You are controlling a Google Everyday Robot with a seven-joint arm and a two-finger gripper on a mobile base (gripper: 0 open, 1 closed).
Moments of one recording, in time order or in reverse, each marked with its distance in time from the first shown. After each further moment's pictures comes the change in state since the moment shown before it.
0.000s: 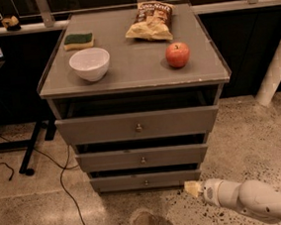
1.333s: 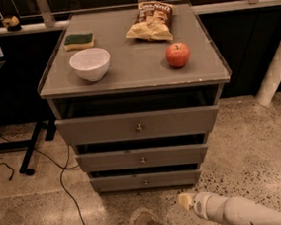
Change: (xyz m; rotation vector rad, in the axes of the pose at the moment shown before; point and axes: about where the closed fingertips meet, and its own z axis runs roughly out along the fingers) arm 0.051 -0.007 0.042 0.057 0.019 -0.014
